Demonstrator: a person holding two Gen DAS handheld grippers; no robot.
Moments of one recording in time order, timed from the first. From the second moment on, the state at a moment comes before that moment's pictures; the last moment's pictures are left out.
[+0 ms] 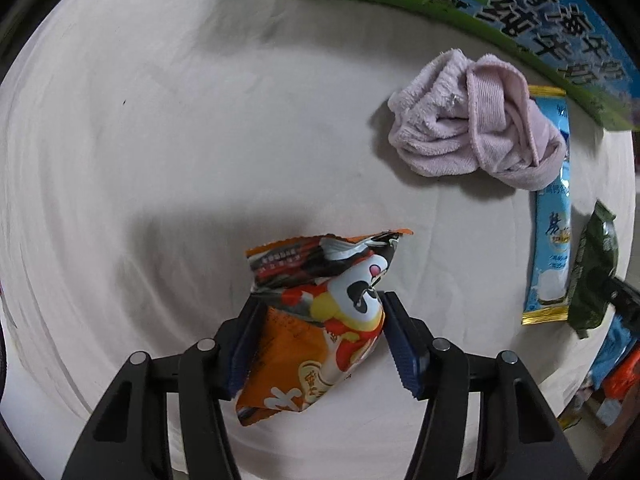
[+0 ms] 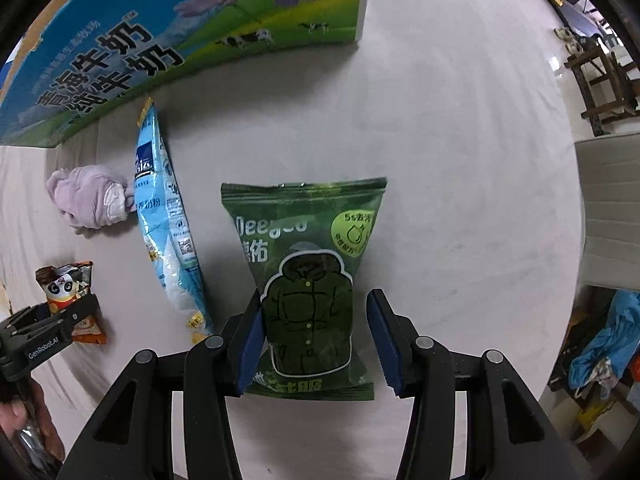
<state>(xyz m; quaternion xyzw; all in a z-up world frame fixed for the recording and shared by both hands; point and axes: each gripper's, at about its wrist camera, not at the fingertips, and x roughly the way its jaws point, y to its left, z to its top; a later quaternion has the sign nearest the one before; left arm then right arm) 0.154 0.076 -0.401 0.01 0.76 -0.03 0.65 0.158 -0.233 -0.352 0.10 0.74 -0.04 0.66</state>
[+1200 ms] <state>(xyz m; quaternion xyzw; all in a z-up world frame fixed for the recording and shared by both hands) 0.155 0.000 -0.198 -0.09 0.64 -0.14 0.75 0.155 -0.229 -0.177 0.10 0.66 0.05 0.75</state>
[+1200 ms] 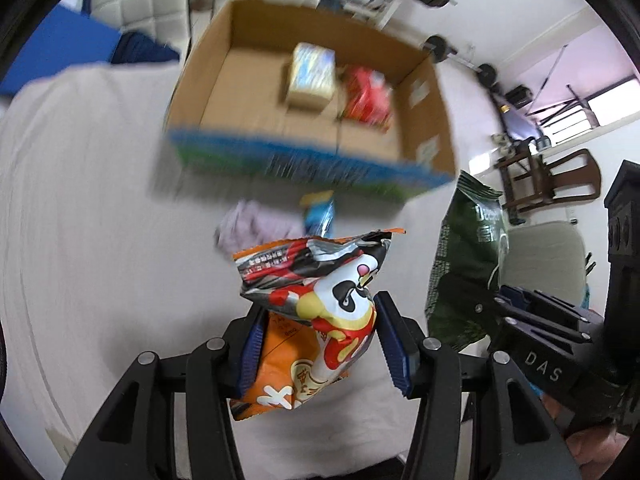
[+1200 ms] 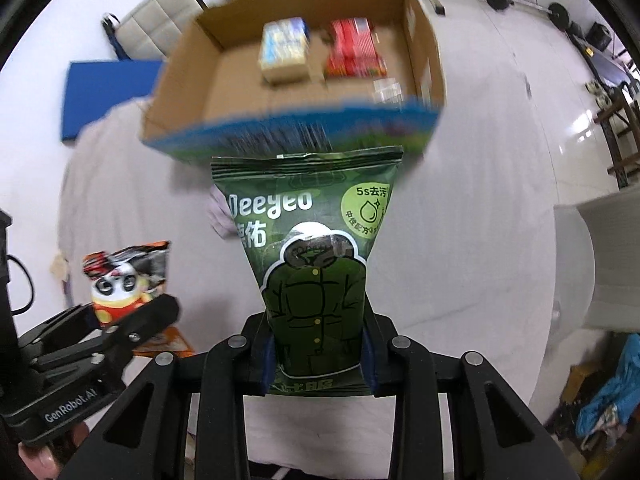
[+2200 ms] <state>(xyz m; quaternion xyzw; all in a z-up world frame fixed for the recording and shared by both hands) 0.465 -0.016 -0.308 -0.05 0.69 -0.07 0.72 0.360 -0.238 -0.320 0.09 0.71 -0.03 0.70</state>
